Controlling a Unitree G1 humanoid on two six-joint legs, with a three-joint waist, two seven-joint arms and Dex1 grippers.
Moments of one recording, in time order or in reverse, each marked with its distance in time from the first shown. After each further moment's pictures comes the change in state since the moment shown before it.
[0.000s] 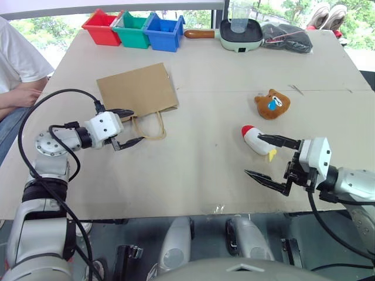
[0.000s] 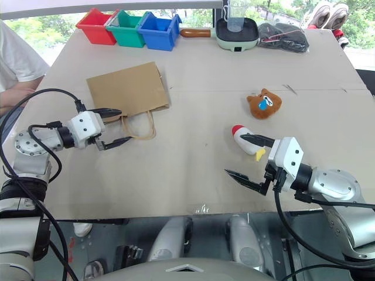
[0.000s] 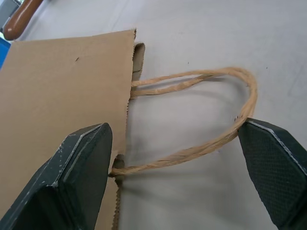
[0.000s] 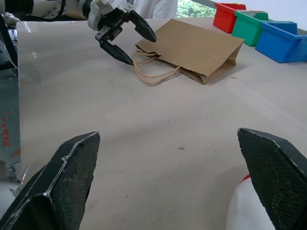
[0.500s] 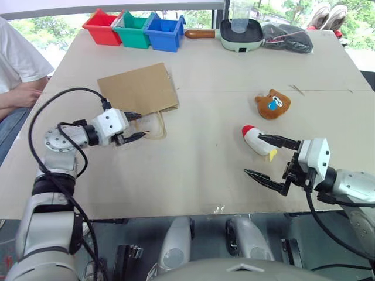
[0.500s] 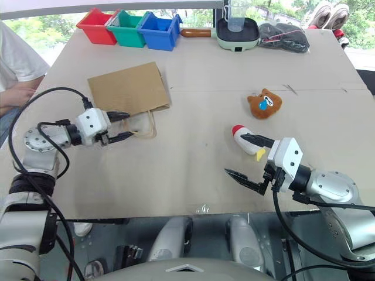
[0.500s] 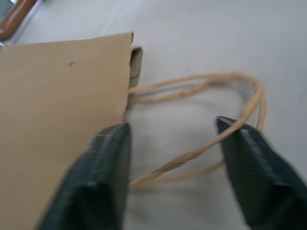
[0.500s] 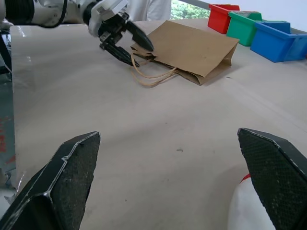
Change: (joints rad) left arm -0.036 -0.076 -0.018 -0.010 -0.095 0.157 -0.052; right arm 0.009 0.023 0.012 -0.007 -0.003 0.000 -0.037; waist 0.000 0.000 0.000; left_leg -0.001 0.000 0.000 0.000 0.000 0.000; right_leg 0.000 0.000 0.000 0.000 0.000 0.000
